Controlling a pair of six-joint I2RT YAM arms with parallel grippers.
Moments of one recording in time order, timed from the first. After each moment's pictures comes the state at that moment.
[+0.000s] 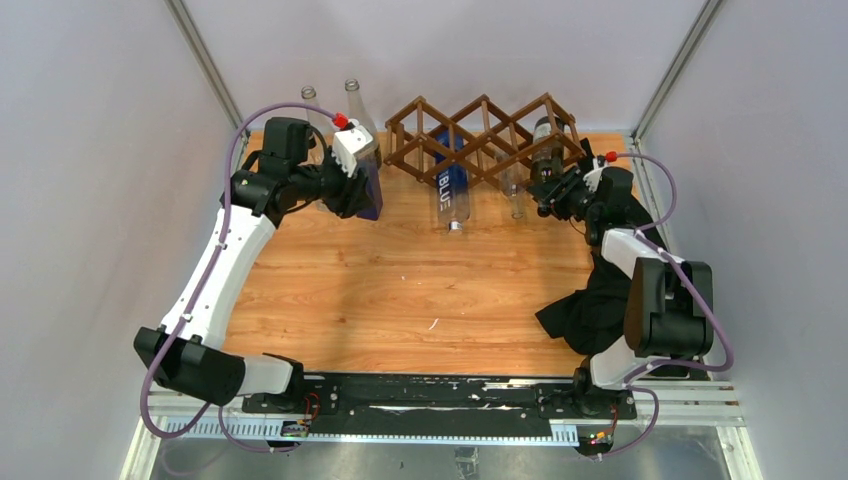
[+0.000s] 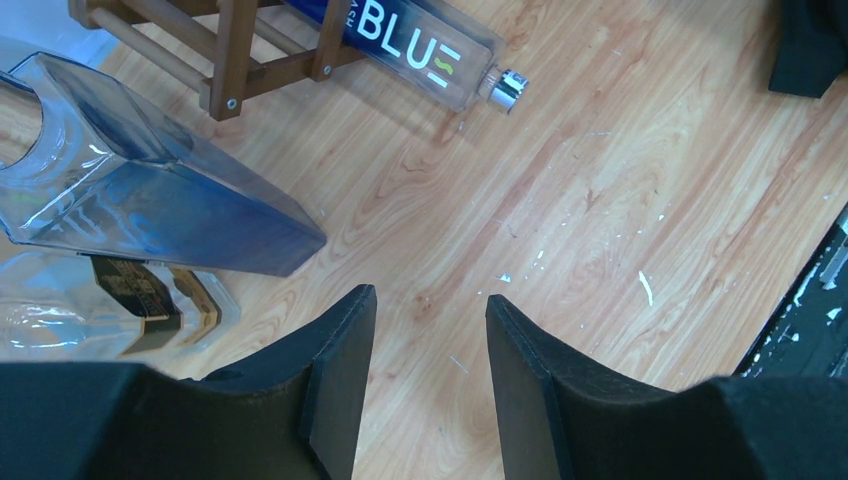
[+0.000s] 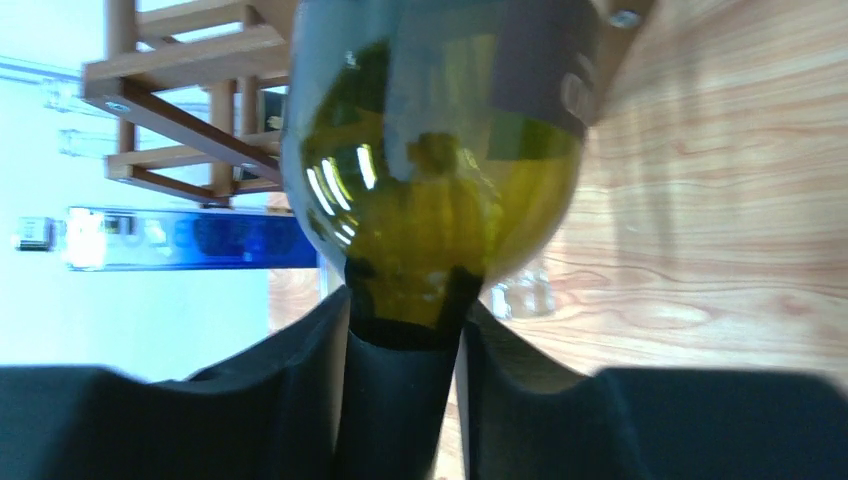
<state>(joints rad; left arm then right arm) -0.26 1.32 1.47 -0.80 0.55 0.42 -0.07 1.55 0.84 0.38 -0.62 0.83</state>
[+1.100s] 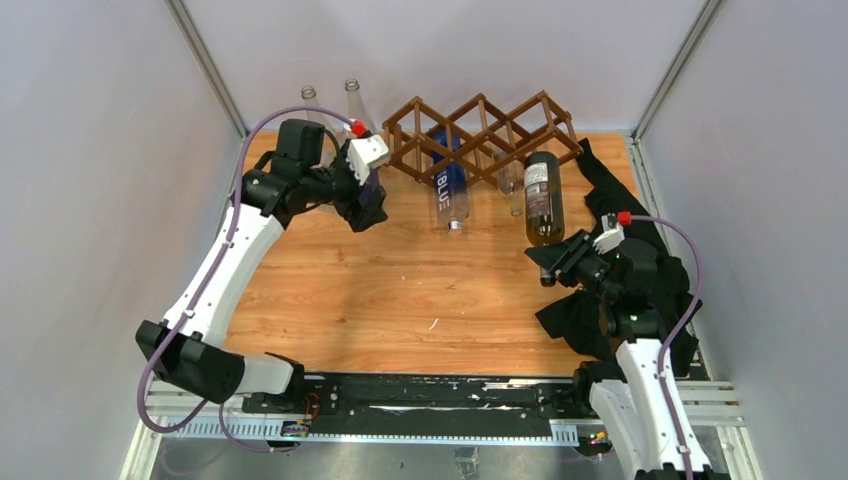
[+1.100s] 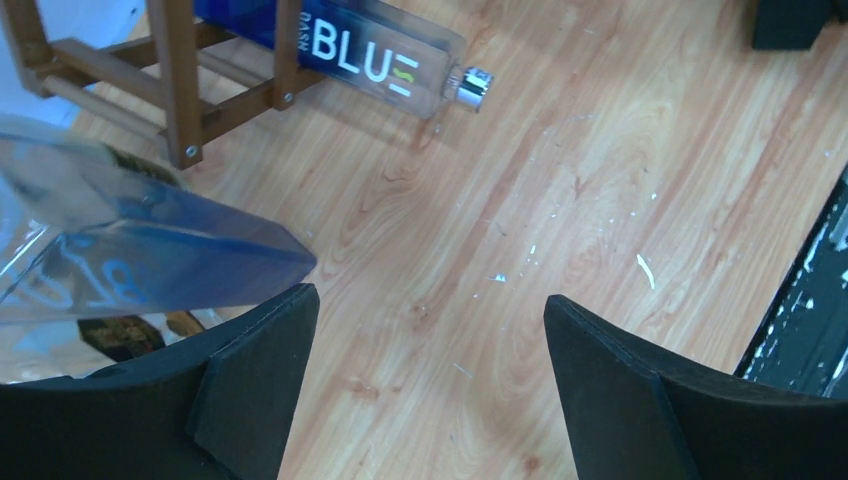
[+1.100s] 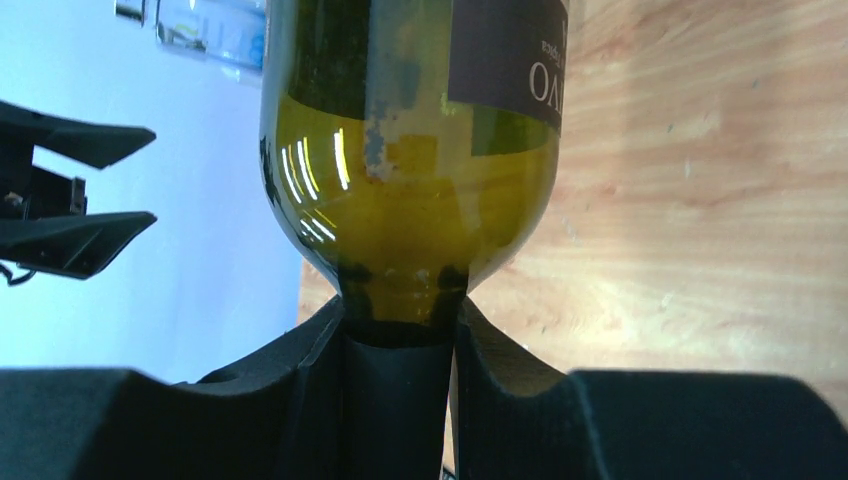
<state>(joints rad) -0.32 1.33 1.47 -0.81 0.55 0.49 -0.03 0.64 0.47 -0.11 -0.62 0.85</state>
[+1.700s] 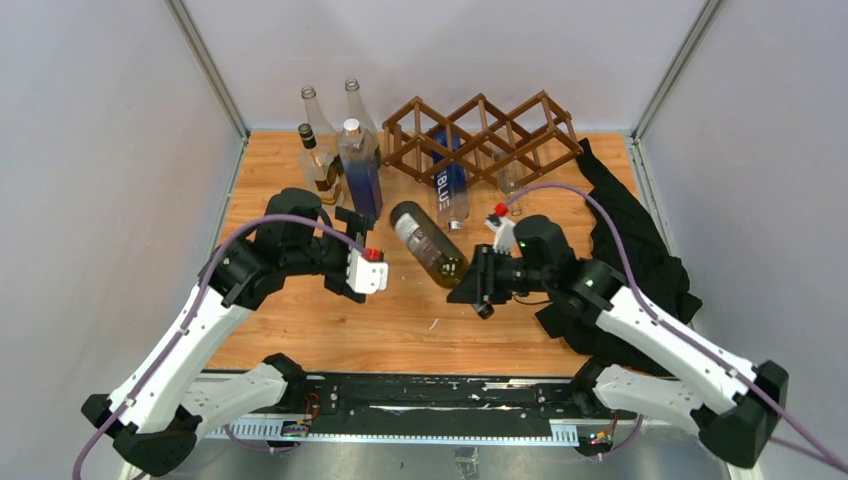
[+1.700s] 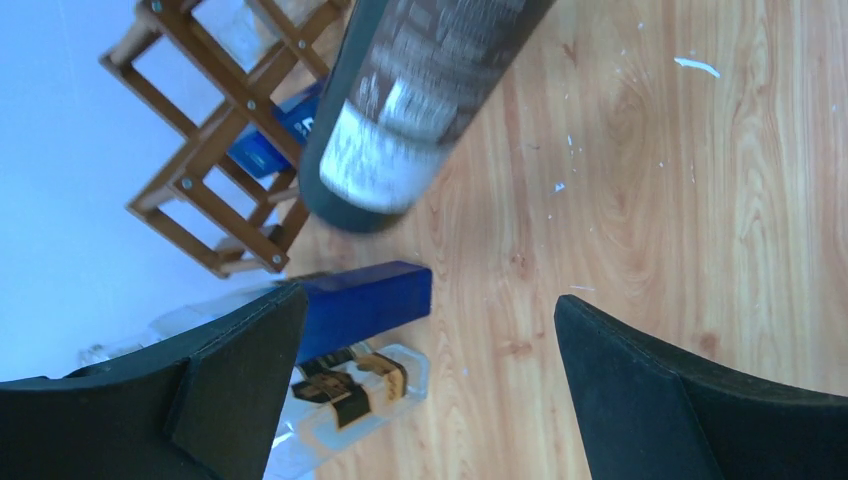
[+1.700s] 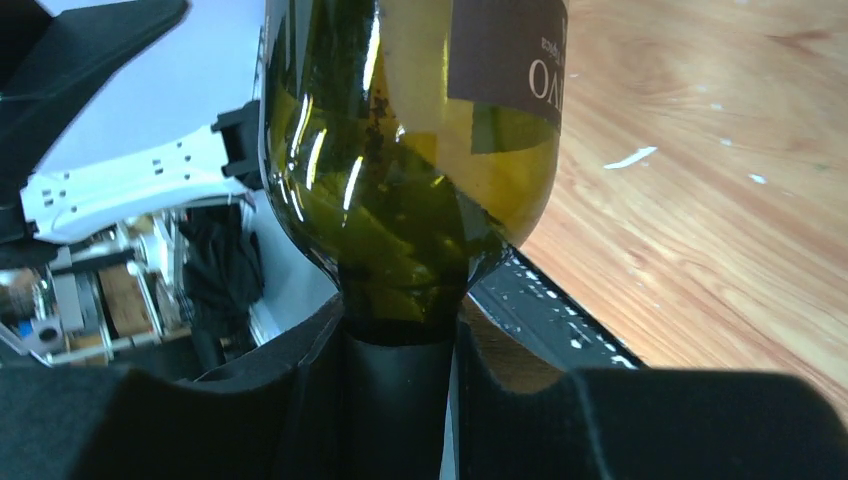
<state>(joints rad) -0.58 0.97 1.23 -0.92 0.39 1.16 0.74 0.91 0.84 -0.49 -0.43 0.79</state>
